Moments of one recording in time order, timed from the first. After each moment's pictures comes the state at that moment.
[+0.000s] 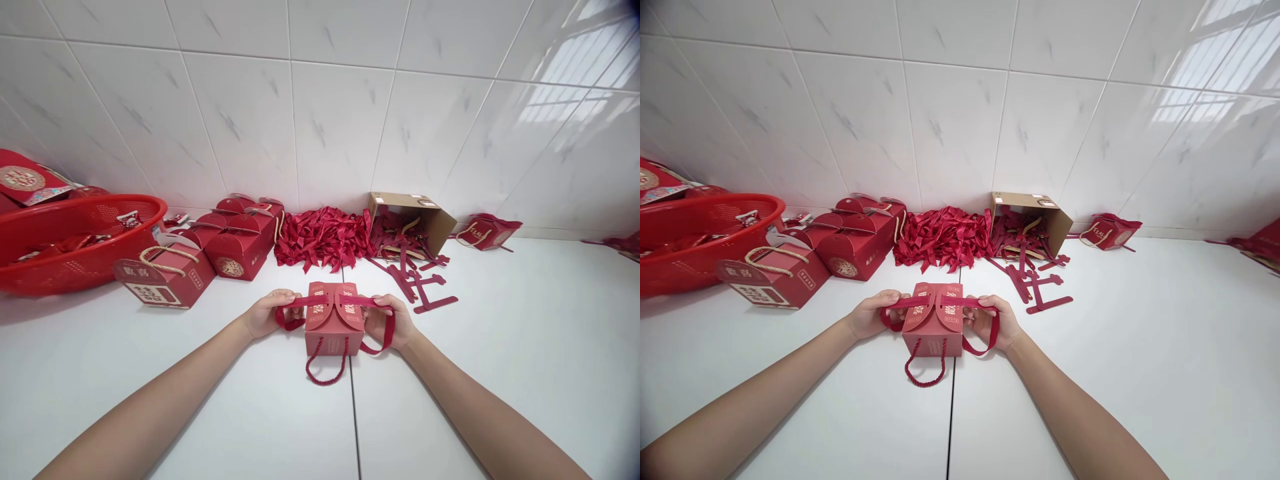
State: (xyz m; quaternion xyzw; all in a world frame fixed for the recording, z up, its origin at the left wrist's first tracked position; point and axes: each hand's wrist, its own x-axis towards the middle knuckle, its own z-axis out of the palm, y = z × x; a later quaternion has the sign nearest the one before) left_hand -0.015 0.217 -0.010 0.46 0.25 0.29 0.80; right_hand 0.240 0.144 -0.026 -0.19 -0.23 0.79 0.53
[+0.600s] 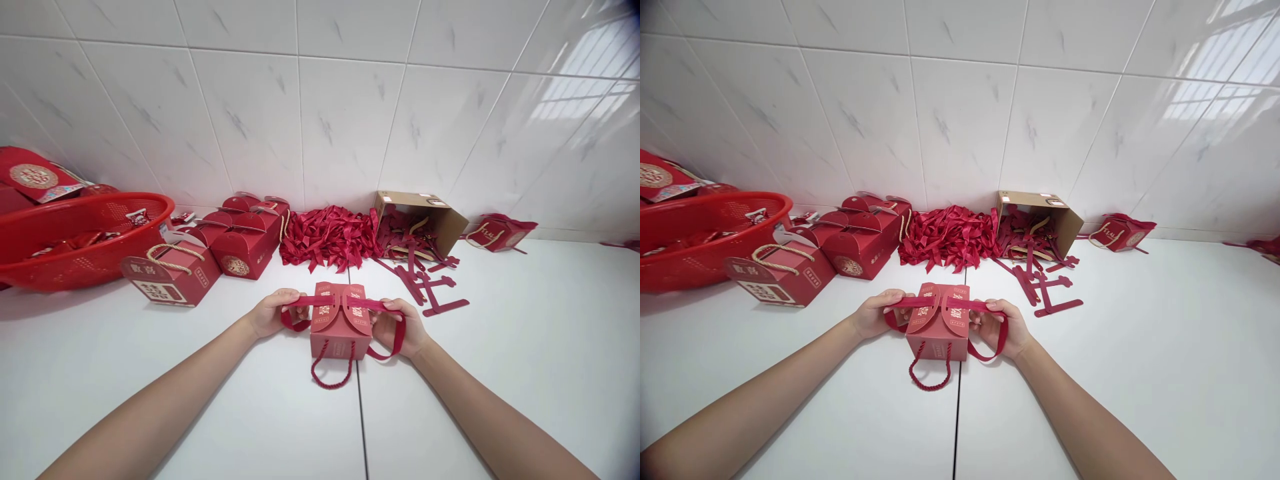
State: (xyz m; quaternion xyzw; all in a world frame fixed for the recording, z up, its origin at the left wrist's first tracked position) left_hand -0.015 0.219 -0.014 0.48 0.25 0.30 0.79; right_hand 0.240 0.139 -0.026 -0.23 -0.26 0.77 0.53
